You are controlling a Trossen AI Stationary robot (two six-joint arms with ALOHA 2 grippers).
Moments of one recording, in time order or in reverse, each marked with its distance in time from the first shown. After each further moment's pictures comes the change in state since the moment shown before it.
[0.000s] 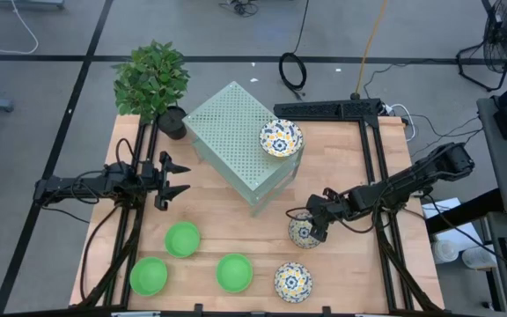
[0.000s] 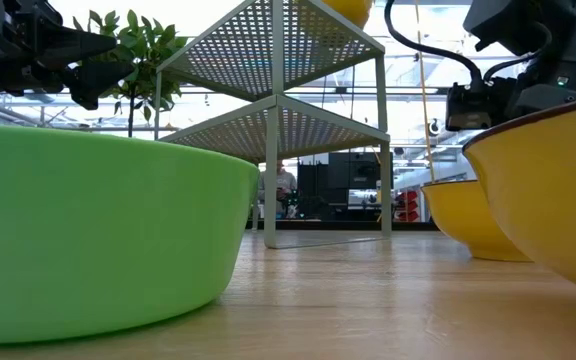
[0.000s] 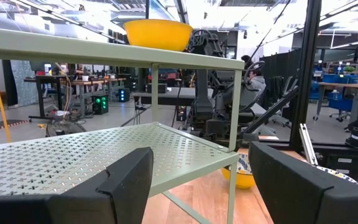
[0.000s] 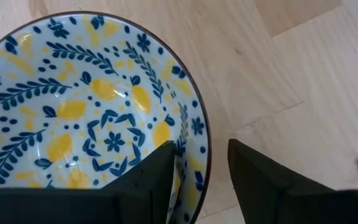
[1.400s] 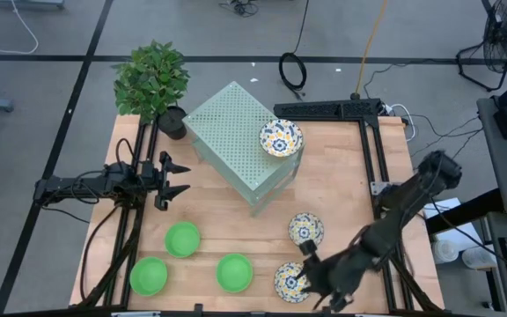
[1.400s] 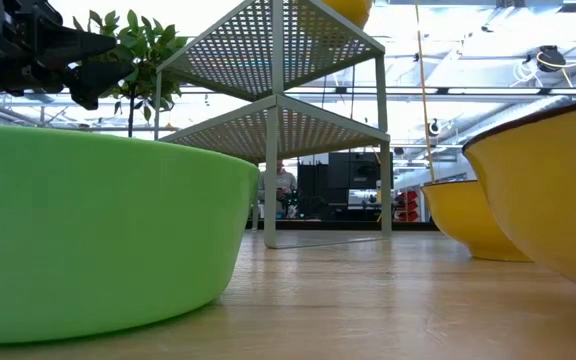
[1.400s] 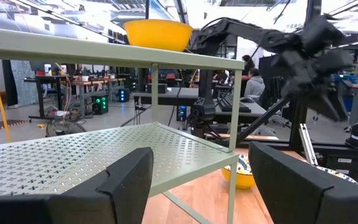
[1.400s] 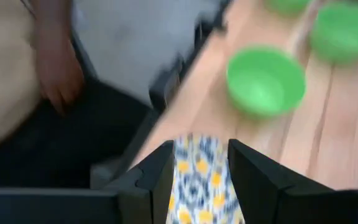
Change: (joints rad) left arm 0.000 0.000 0.000 0.000 0.000 0.000; right arm 0.450 0.221 0.655 -0.063 0.053 -0.494
